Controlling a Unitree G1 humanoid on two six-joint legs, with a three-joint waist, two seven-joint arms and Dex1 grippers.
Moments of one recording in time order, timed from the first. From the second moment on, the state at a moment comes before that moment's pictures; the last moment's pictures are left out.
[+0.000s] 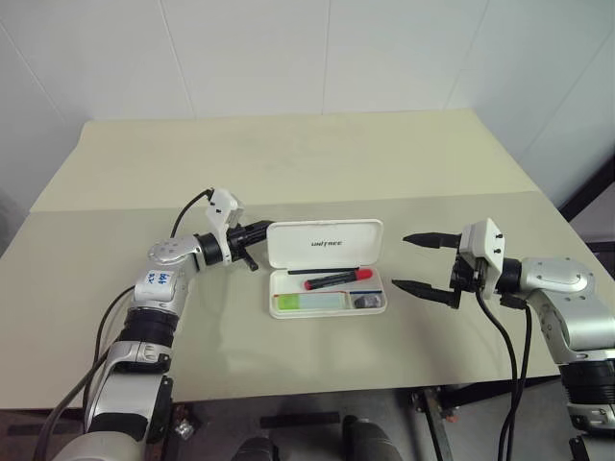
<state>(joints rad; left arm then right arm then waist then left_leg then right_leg) -0.73 0.43 0.03 0.46 -0.31 0.18 -0.91 -0.41 -0.74 -0.08 0.04 0.38 0.12 1.18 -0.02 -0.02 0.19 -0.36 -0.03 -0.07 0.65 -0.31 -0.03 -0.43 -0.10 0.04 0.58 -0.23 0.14</state>
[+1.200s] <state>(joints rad) -0.55 0.51 -0.23 0.05 -0.14 0.27 -1.08 -0.29 -0.72 -0.09 -0.05 0.41 0.13 1.09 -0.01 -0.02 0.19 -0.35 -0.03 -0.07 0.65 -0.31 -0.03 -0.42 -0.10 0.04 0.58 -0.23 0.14</state>
